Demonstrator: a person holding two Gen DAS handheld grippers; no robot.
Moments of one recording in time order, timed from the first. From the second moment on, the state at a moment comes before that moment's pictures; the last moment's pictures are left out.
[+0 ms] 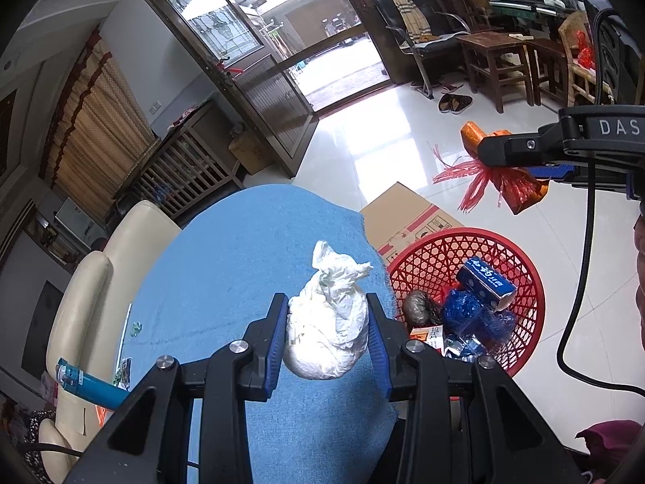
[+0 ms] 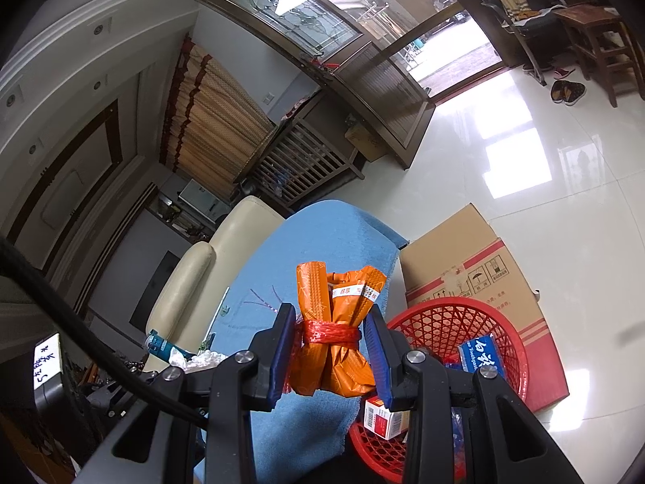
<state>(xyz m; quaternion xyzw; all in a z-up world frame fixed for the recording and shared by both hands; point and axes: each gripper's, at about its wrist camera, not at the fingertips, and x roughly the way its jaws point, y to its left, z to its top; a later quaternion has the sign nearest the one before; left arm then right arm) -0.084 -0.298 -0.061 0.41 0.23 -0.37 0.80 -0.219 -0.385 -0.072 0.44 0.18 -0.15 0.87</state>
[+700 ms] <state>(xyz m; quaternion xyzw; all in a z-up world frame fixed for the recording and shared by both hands) -0.080 -0.313 -0.078 0.42 0.24 -0.37 0.79 -0.220 -0.393 -0.085 0.46 0.18 -0.15 0.86</state>
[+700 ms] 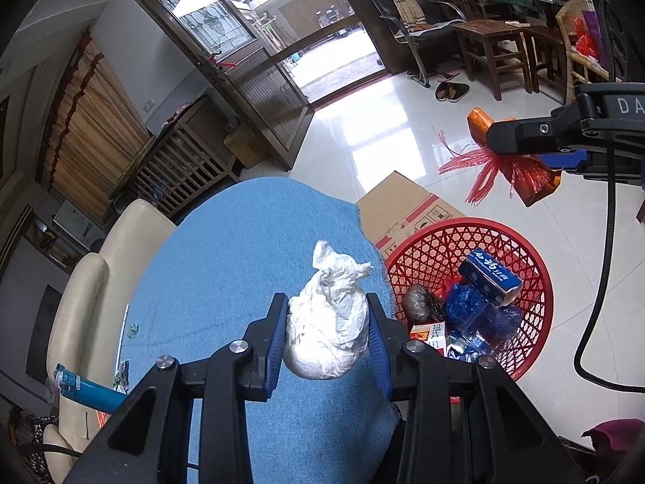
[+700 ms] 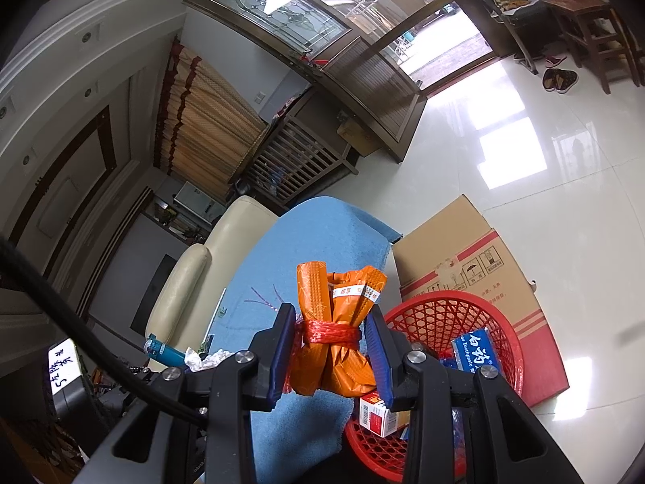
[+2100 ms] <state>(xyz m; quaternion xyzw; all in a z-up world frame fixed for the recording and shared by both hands) -0.075 -0.327 -0.089 0.41 0.27 -0.39 0.78 -0.218 -0.405 -0.108 0.48 0.19 -0.16 0.84</state>
